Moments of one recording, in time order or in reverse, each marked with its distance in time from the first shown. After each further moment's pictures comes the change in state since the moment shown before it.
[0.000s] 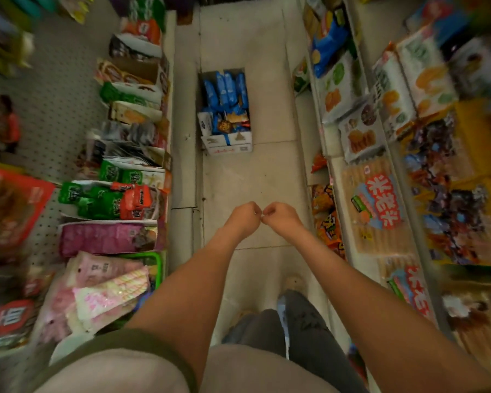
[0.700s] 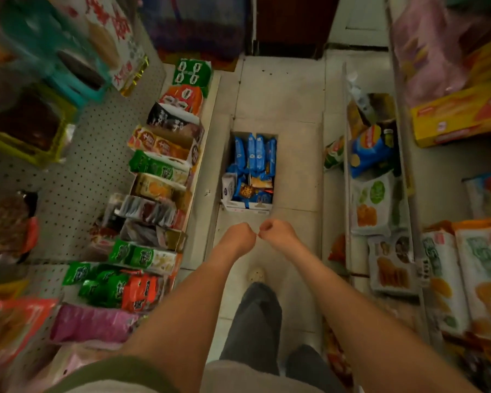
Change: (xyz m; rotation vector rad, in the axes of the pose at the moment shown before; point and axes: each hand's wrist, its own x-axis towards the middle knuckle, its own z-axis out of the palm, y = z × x) left_hand 0.171 0.072 -0.206 0.063 0.027 -0.212; right_hand 0.196 -0.208 -0.094 -0.160 -0.155 -0.052
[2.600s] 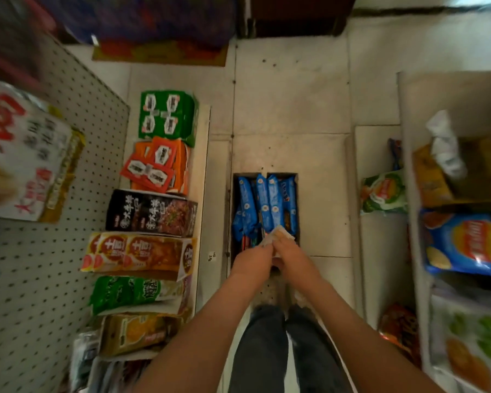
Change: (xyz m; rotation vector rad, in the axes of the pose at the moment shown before) left_hand 0.313 0.066 -0.172 0.460 -0.135 0.298; right_hand 0.353 -0.087 -0.060 -0.216 -0.052 -0.334
